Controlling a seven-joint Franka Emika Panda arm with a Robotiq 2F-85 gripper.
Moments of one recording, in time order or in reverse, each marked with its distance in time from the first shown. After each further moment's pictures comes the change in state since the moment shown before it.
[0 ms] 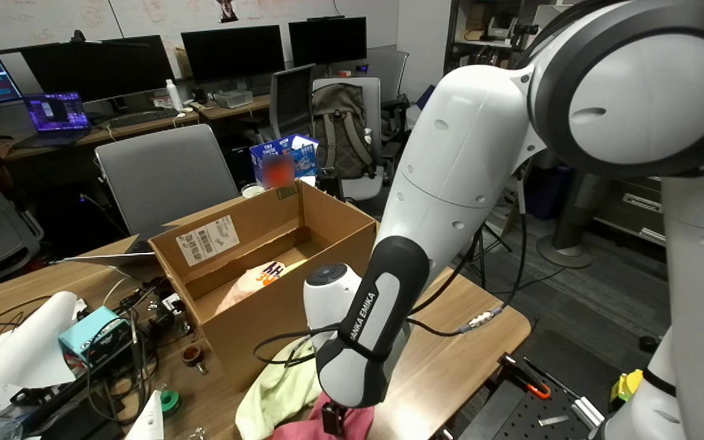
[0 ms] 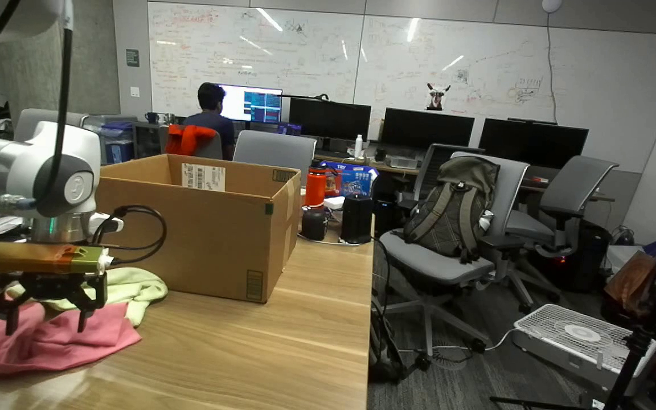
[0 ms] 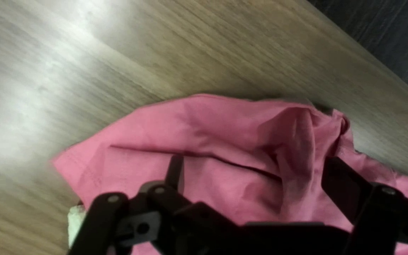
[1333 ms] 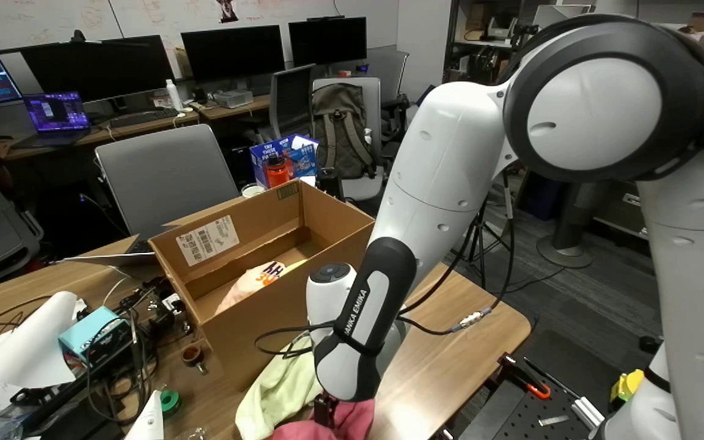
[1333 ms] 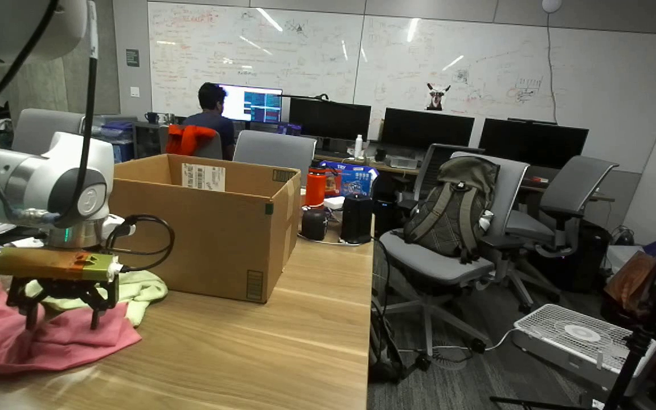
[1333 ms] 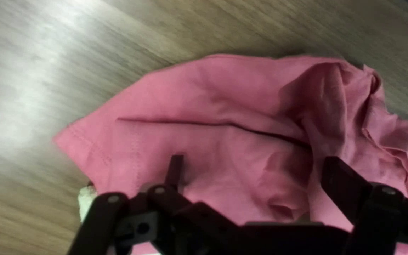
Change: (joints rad) arm -0.049 0.073 0.017 0.045 0.000 0.085 0.017
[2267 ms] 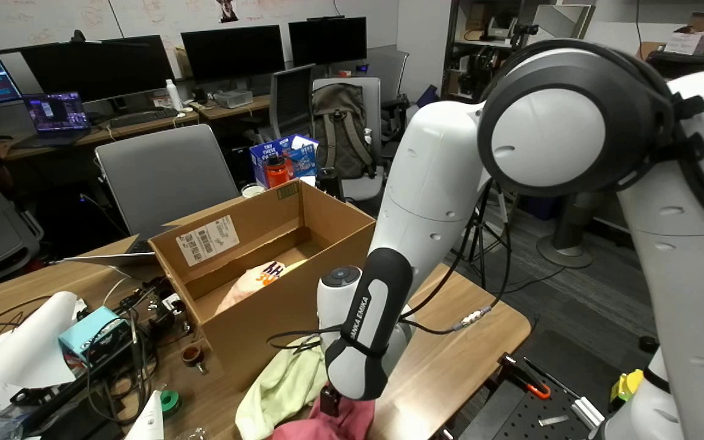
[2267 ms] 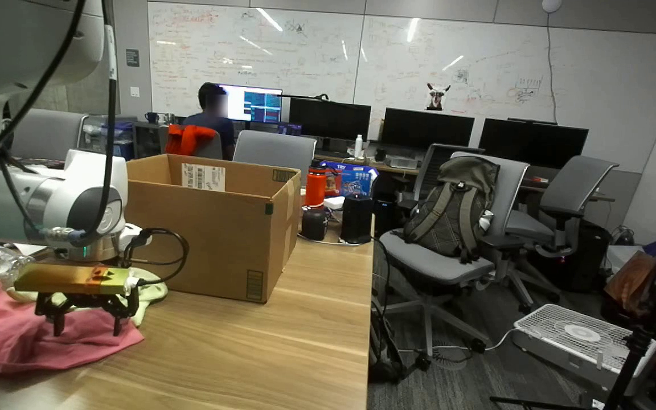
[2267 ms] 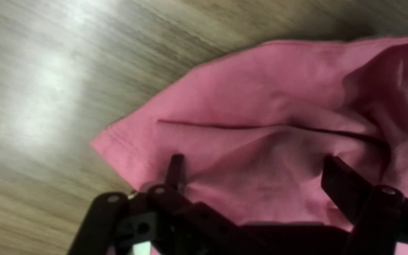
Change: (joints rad) arm 0.027 0.066 -0.080 0.013 -0.036 0.105 0.033
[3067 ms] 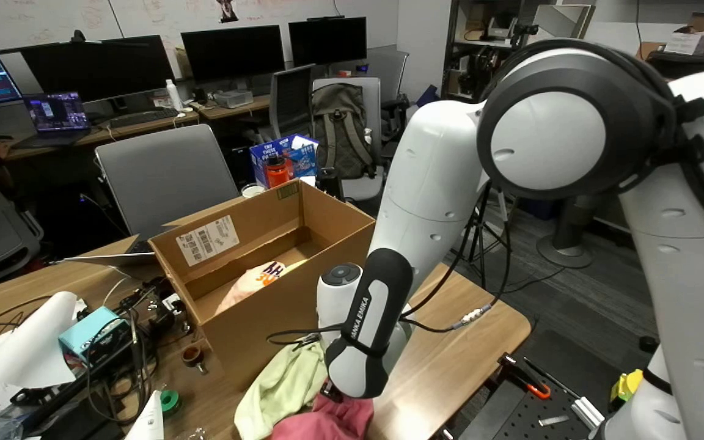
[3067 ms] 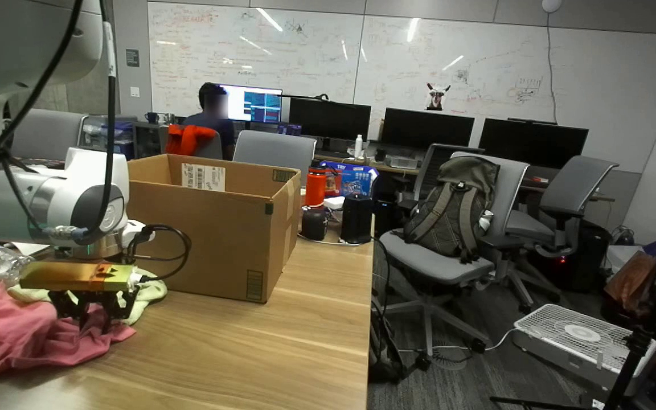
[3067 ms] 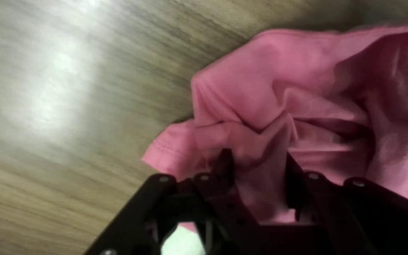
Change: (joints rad) arm 0.026 -0.006 -0.032 0.004 -0.013 0.023 0.023
